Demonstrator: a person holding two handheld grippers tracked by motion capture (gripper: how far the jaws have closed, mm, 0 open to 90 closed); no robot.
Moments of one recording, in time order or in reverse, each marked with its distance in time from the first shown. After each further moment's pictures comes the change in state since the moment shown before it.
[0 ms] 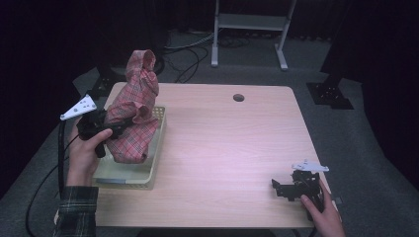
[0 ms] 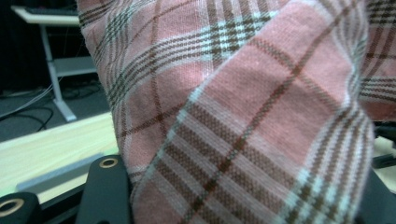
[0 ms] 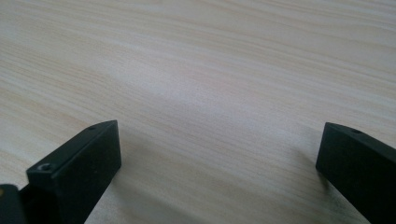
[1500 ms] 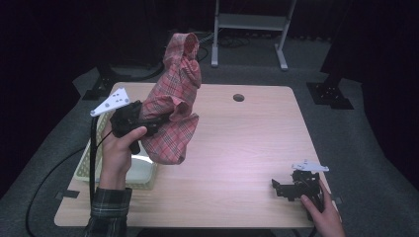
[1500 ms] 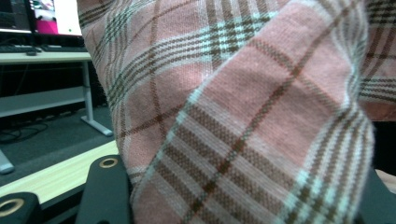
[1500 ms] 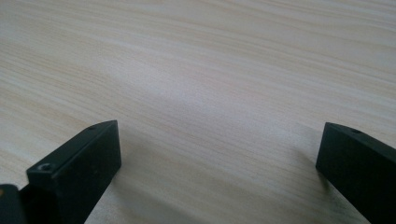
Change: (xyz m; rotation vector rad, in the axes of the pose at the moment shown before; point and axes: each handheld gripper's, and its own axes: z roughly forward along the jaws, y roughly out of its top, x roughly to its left) left arm -0.089 0.042 0.056 -0.092 -0.163 0.033; right arm 0.000 0.000 0.000 0.000 0.000 -0.001
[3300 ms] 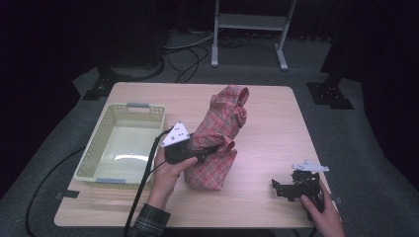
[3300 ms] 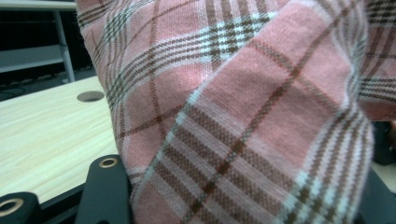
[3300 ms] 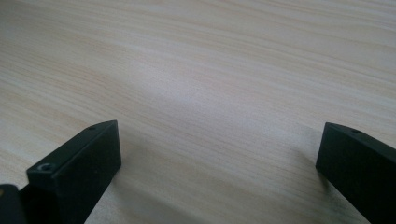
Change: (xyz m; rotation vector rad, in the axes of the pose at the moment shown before) left arm -0.048 -0.101 0.087 0.174 -0.006 0.024; right arm 0.000 0.000 0.000 0.000 0.000 0.001
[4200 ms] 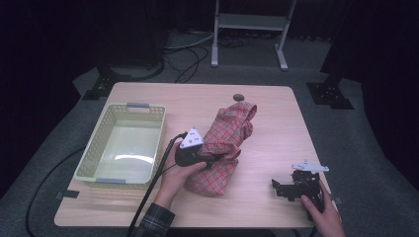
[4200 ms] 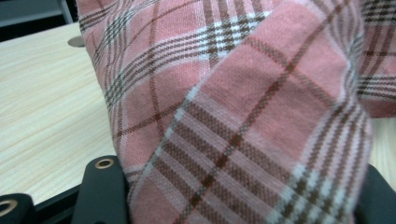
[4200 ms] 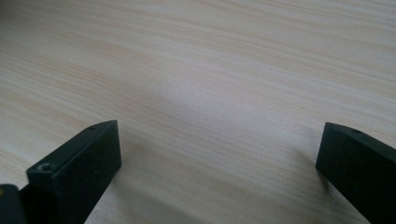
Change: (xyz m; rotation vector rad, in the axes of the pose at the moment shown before) left arm 0.000 -0.020 0.034 0.213 0.026 0.019; right arm 0.000 0.000 0.000 0.001 0.000 -0.001
